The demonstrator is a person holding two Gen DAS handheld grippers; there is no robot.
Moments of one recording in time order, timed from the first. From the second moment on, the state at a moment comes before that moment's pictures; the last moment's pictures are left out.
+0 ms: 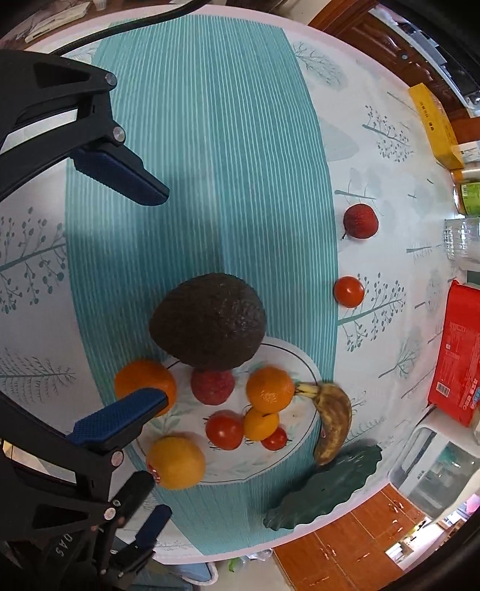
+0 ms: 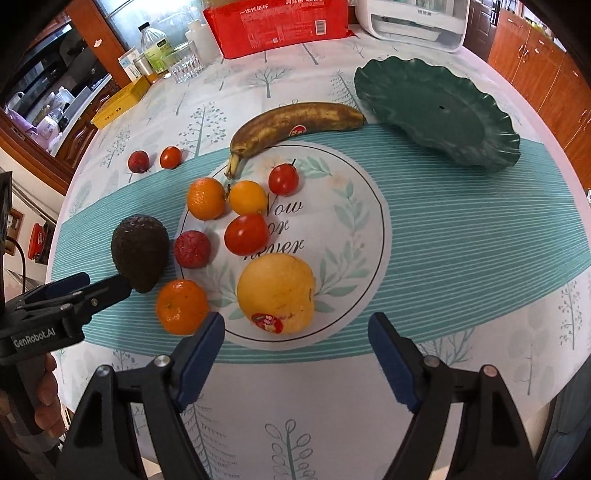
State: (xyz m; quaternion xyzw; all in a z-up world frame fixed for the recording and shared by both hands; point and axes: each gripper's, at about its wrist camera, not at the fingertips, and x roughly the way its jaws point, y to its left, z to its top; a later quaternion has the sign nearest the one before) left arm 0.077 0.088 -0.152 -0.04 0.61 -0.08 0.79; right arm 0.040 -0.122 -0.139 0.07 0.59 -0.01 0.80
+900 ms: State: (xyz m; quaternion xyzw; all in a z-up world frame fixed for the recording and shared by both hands) left arm 0.114 0.074 -0.189 -0.11 0.62 -0.09 0.77; right arm 0.063 -0.109 -0.167 0.06 0.60 0.02 0.79
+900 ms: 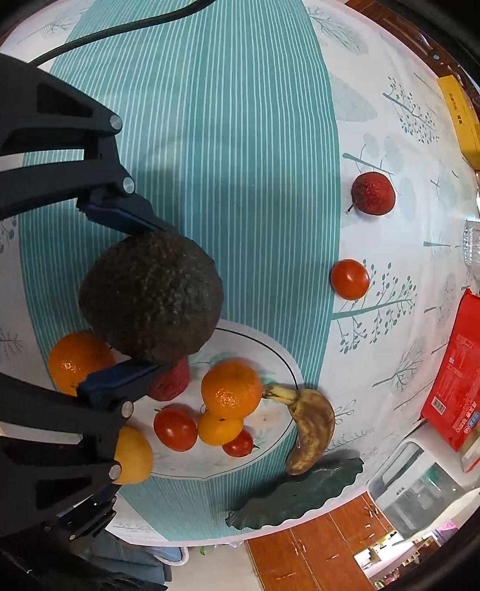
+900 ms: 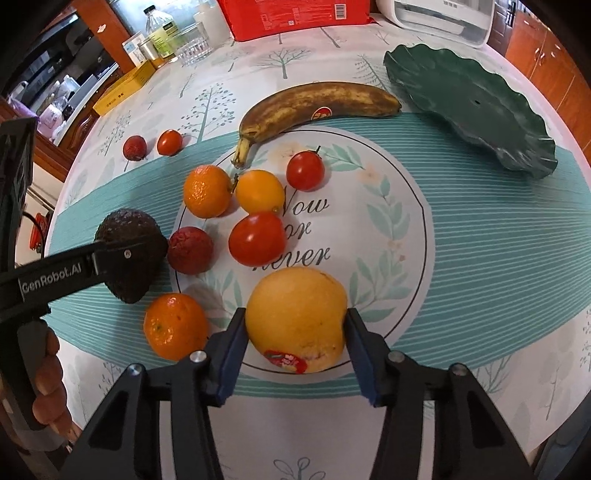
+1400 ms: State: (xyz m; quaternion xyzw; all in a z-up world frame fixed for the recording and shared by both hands) left arm 0.101 0.053 -0.134 -0.07 0.60 -0.11 0.79; right arm 0.051 -0.147 -0.108 0.05 0.57 0.00 0.82
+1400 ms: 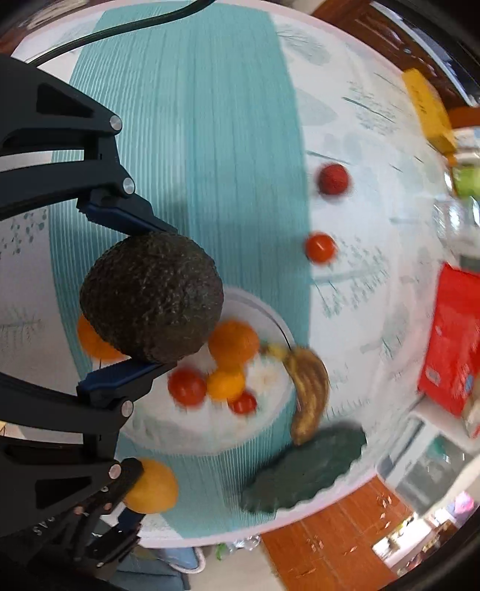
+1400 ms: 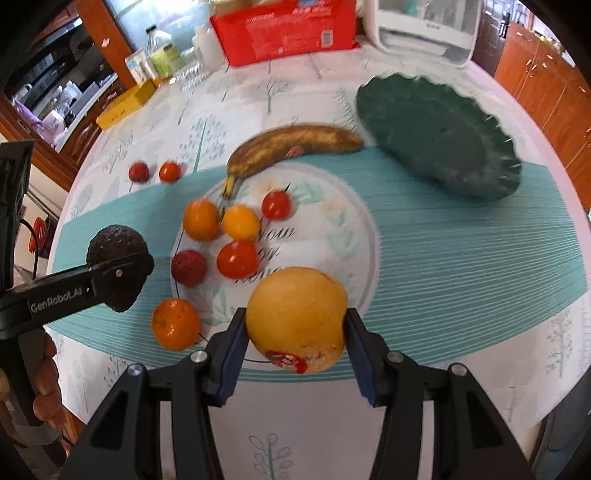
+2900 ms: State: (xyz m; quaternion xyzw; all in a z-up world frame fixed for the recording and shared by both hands) left arm 0.277 -0.251 -0.171 0.05 0.61 -0.12 0.78; right arm 0.218 -0.355 -0.150 -0.06 0.57 0.00 0.82
